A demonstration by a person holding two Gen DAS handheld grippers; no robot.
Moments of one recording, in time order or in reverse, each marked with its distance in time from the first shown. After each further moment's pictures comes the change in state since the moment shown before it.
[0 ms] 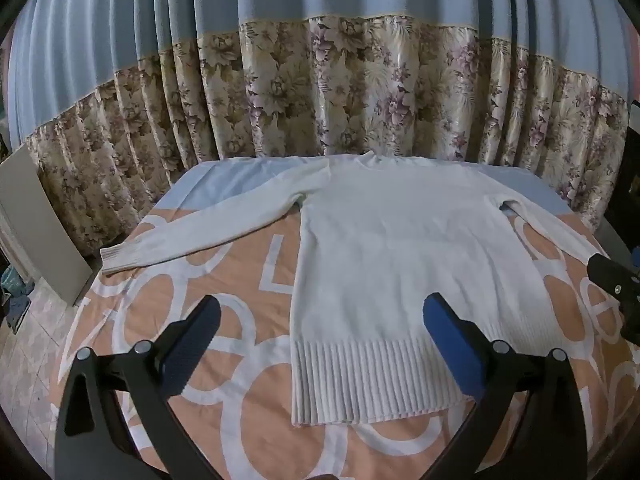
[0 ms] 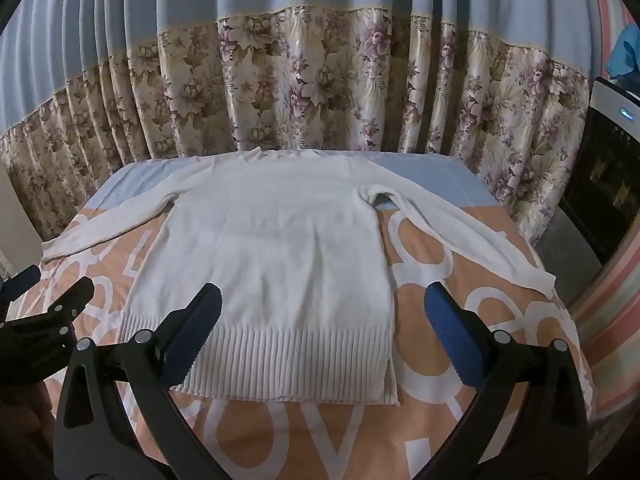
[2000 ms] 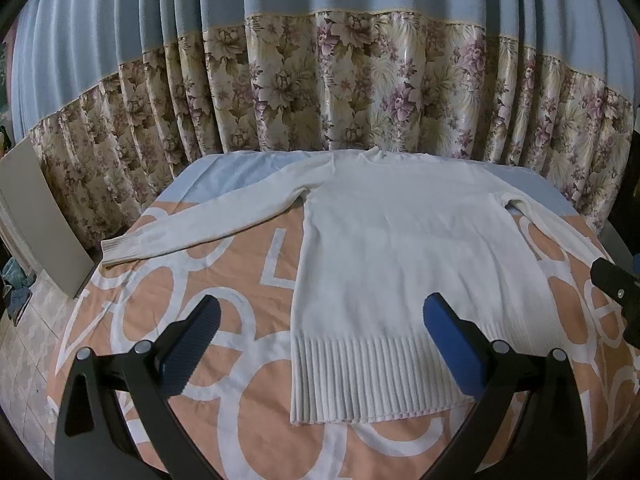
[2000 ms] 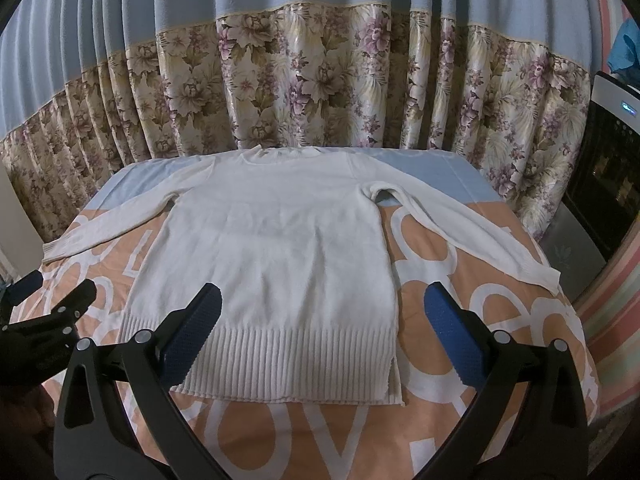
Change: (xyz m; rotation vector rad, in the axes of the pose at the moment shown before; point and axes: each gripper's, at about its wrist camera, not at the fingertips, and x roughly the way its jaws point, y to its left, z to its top) left arm 0.008 0.002 -0.003 -0.020 0.029 -0.018; right arm 0.003 -0.005 -0.001 0.014 0.011 0.003
